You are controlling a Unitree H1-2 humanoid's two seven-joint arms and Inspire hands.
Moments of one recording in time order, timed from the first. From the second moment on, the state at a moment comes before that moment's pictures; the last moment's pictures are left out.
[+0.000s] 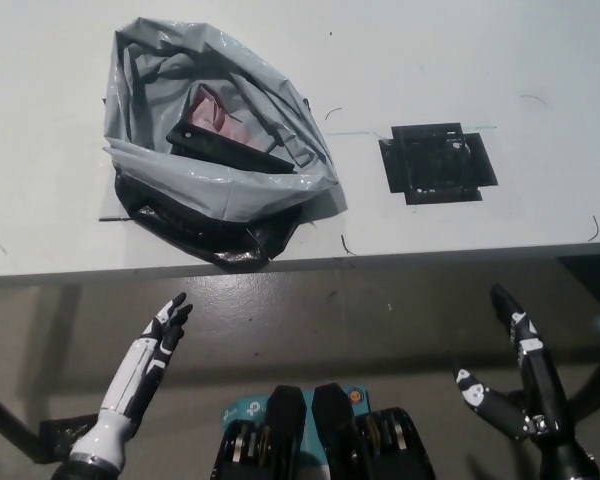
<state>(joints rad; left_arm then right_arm) -0.12 0.20 -0.04 0.26 0.08 -0.25 -0.09 -0.01 -0.11 0.09 0.12 -0.15 -0.35 -0.07</state>
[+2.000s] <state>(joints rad) -0.13 0.20 -0.04 0.26 0.07 -0.24 -0.09 -0.05 -0.11 0.10 0.14 -0.22 -0.35 -0.06</state>
